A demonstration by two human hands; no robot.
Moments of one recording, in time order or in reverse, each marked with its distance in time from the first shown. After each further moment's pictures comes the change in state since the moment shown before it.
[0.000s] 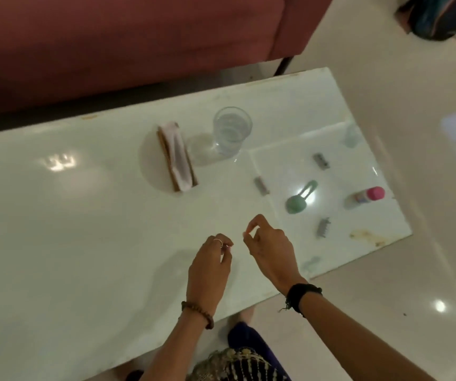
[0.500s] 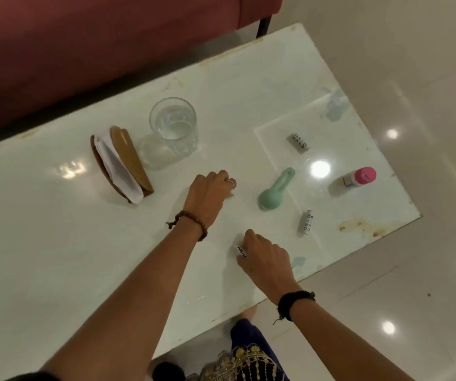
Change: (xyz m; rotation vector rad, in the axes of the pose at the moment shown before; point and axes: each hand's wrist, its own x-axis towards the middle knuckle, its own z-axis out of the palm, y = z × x) left_hand 0.156 0.050 0.065 0.883 -0.163 0.547; right_hand 0.023 0.091 0.002 -0.236 -0.162 0.059
